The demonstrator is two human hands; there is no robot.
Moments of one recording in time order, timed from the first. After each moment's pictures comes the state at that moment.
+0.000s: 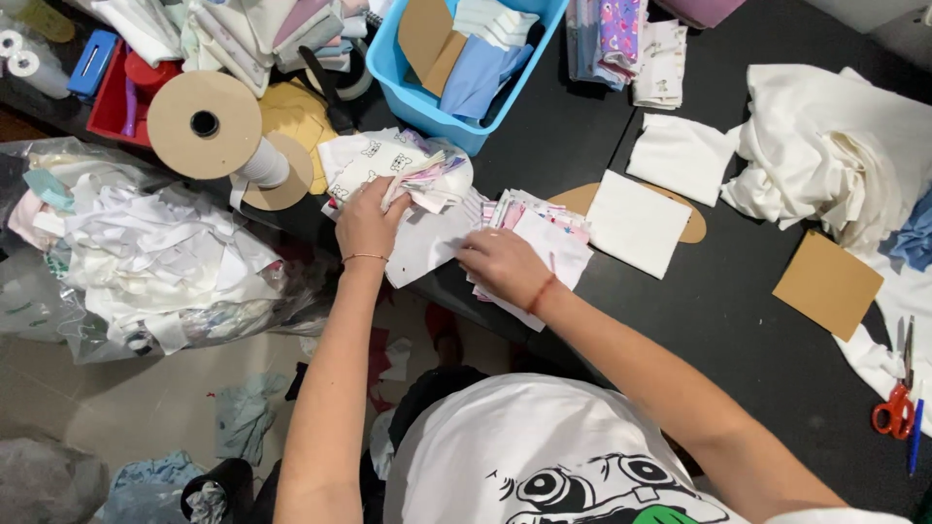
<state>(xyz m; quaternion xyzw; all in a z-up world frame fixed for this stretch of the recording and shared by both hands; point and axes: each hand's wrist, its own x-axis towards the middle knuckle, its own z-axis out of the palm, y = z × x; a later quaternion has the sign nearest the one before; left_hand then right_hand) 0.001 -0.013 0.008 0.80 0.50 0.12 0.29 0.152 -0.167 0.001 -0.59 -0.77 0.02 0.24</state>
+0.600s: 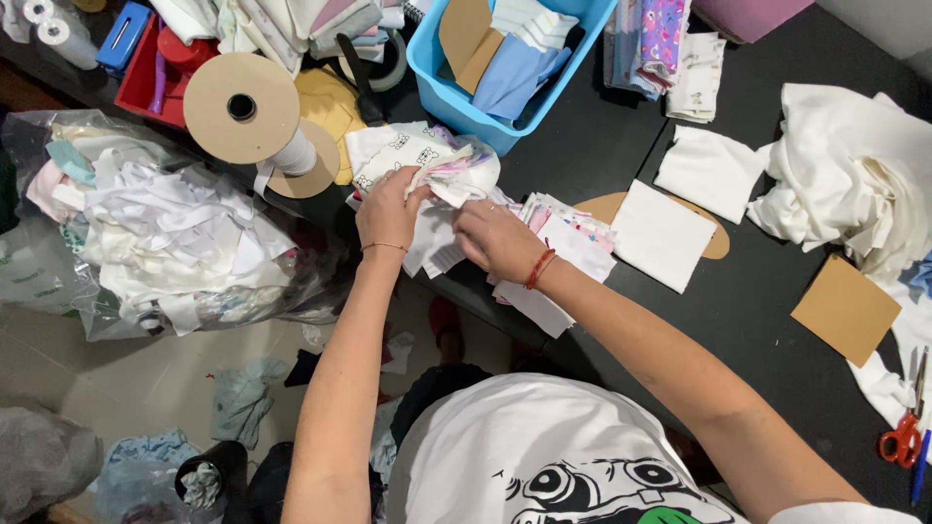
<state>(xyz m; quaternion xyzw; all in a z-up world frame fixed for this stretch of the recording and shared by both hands) -0.002 -0.002 -0.002 0.82 0.48 0.14 0.28 0.148 -0.115 -0.012 -0.59 -0.75 0.15 0.25</state>
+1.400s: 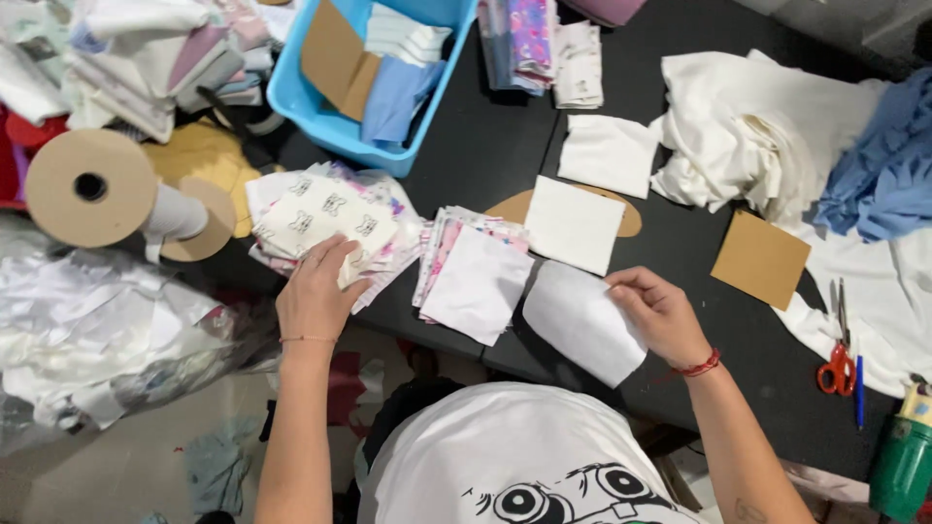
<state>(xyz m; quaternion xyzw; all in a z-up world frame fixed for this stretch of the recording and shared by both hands) -0.004 -0.063 0.057 0.88 0.40 0.09 0.22 0.263 -0.347 0.083 -0.81 -0.22 0.36 0.42</state>
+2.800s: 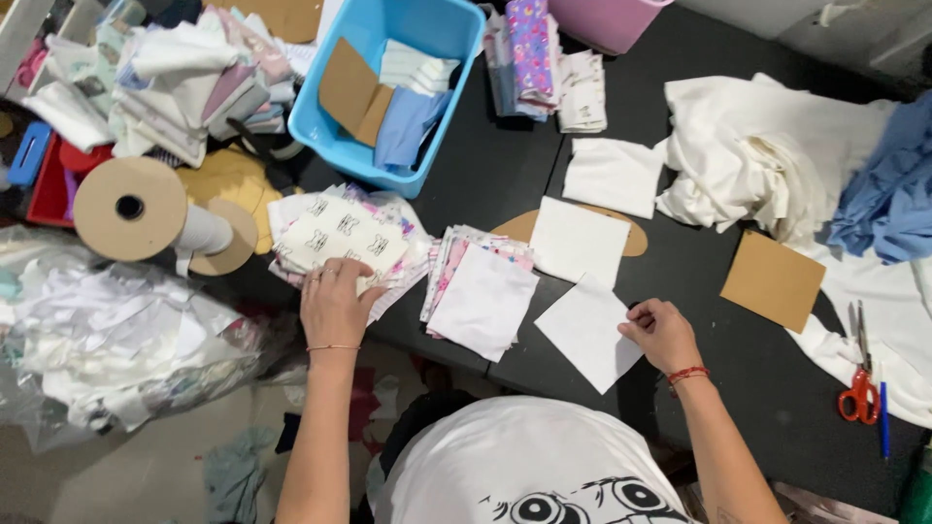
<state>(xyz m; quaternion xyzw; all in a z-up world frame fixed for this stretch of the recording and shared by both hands) 0.000 -0.063 0.005 0.89 0.42 0.13 0.10 0.291 -0.388 0.006 -0.93 -0.21 0.27 0.15</state>
